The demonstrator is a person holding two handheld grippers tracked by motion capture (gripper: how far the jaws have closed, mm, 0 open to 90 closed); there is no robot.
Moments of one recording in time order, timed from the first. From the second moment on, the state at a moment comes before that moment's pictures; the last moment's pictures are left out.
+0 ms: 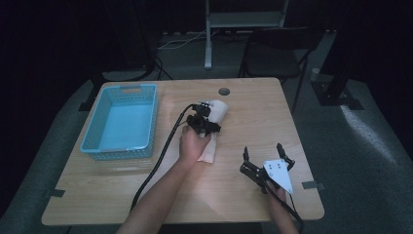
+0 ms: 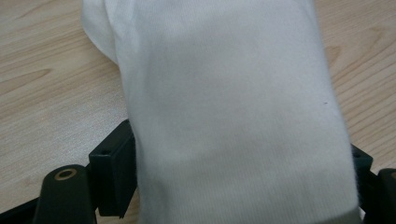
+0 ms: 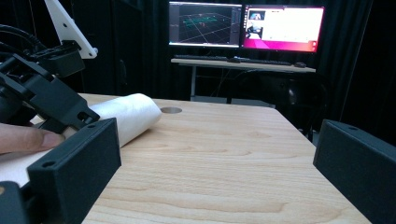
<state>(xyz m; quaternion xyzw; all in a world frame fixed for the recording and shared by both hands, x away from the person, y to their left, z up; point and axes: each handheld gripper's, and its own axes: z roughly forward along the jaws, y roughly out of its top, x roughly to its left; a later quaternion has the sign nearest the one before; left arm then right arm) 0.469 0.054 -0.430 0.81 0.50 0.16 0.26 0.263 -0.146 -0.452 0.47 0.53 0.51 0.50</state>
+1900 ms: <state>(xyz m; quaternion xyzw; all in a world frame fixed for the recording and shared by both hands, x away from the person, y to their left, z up) 0.418 0.090 -0.409 0.77 0.39 0.20 0.46 0.263 -0.147 -0.452 0.47 0.53 0.51 0.49</state>
